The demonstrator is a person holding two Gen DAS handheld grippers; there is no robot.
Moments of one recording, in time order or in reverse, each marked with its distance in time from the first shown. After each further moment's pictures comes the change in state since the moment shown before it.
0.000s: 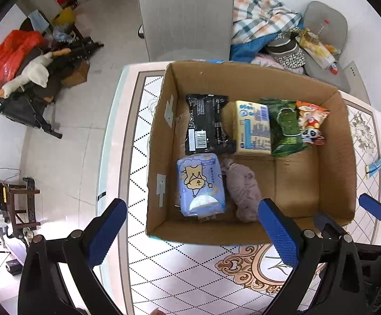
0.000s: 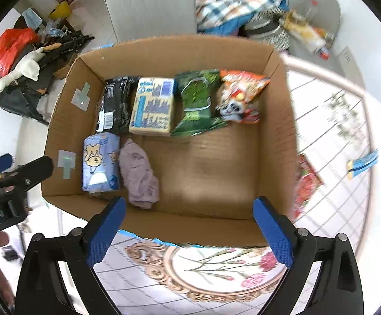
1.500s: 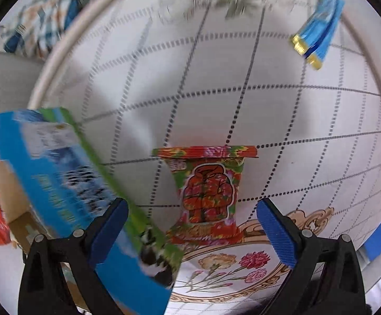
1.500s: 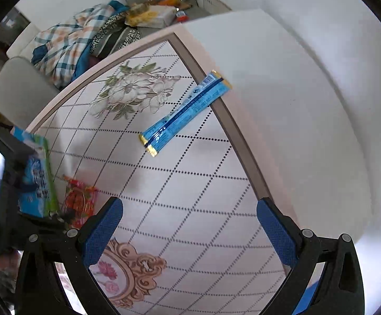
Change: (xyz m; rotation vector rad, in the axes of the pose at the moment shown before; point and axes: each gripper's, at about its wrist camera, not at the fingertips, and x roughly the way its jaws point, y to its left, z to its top) left arm 0.146 -0.400 0.004 0.765 0.368 0.103; right arm -0.002 -0.442 -0.090 0.583 0.003 -0.016
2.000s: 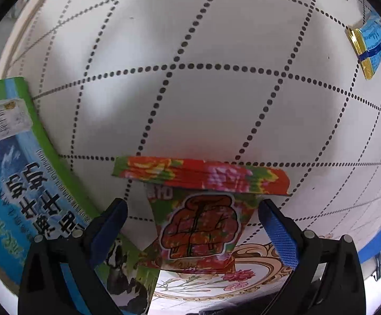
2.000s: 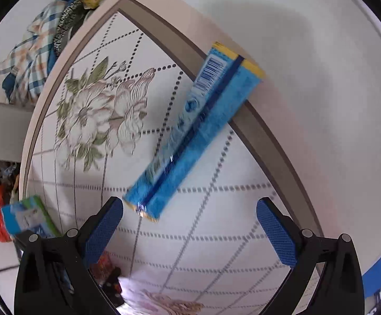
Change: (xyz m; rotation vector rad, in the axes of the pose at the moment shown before) left arm 0.058 0.002 0.013 -0.113 0.162 -0.105; right arm 0.135 -0.016 0.097 0.211 0.234 0.082
